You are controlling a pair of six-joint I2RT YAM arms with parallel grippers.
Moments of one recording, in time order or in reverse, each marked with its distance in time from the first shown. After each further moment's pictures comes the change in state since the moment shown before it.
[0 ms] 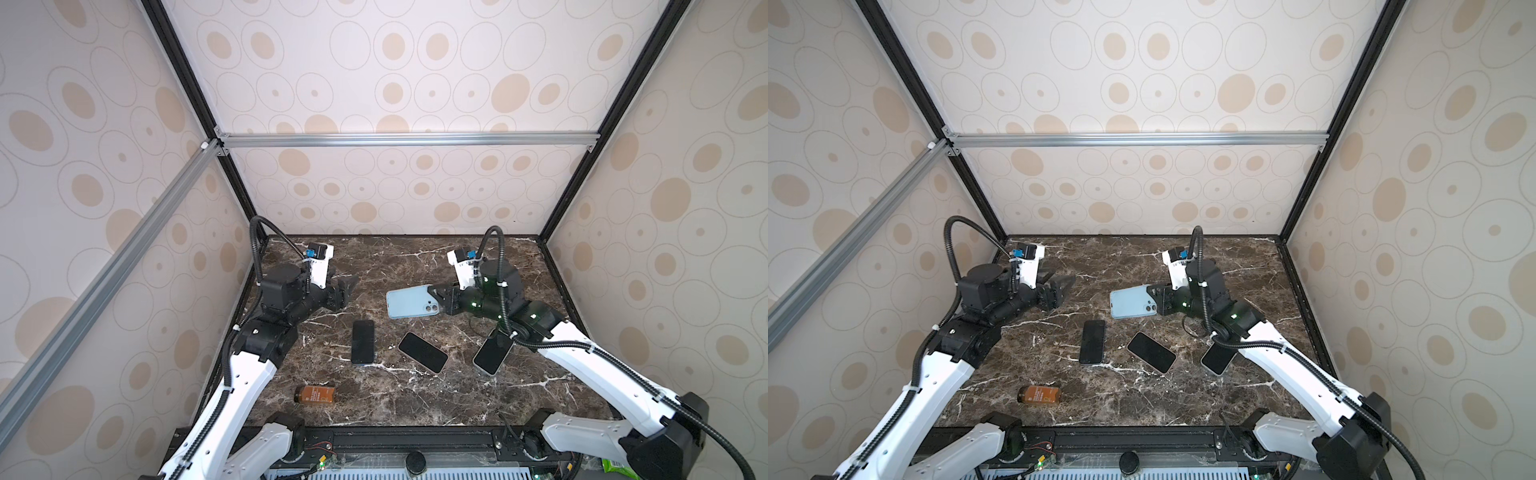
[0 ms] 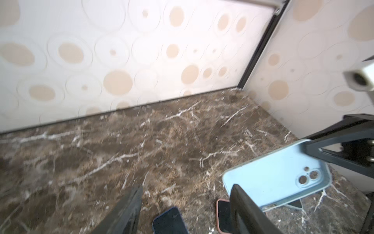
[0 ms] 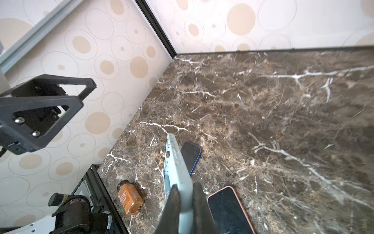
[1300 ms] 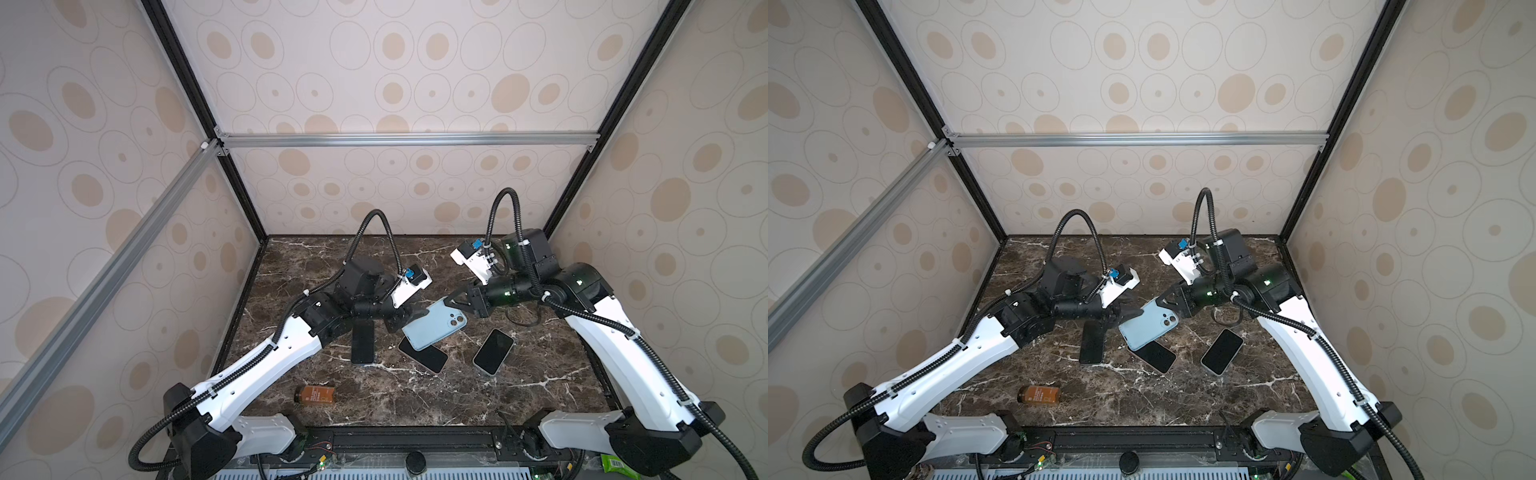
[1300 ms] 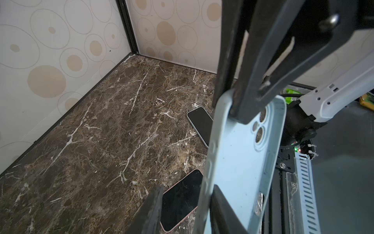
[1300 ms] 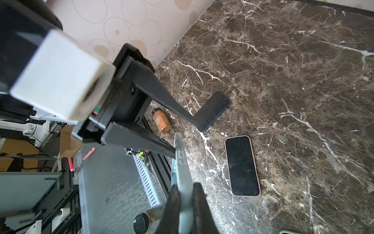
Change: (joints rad) left arm -0.460 0.337 0.255 -0.195 0.140 0.312; right arm -0.114 0.114 0.465 -0.729 -0.411 -0.357
